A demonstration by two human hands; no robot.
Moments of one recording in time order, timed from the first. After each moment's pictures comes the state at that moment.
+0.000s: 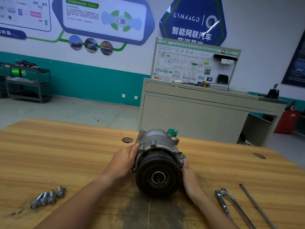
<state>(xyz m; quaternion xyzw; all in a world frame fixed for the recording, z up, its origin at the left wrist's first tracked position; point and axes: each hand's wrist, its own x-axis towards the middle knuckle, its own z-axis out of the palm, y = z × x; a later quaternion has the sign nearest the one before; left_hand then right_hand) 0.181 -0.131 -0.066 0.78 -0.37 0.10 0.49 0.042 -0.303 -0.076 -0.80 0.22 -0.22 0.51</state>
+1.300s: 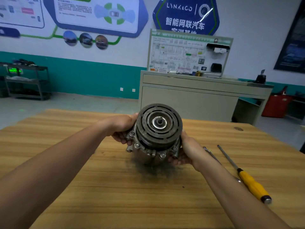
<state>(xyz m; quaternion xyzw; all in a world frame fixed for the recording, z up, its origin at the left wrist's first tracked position) 0.068 -0.045 0.048 0.88 -0.30 -0.20 0.31 -0.076 -0.206 0.003 -0.74 0.26 -0.13 0.61</state>
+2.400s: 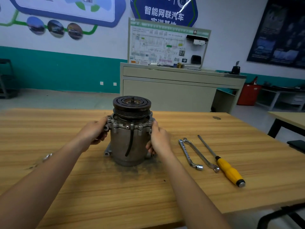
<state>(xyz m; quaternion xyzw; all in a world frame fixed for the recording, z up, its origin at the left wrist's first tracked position) 0.095 -0.061 -0.010 0.80 -0.15 -0.13 0.56 -0.037 -0.200 -0.019 -0.75 0.31 -0.25 0.53</state>
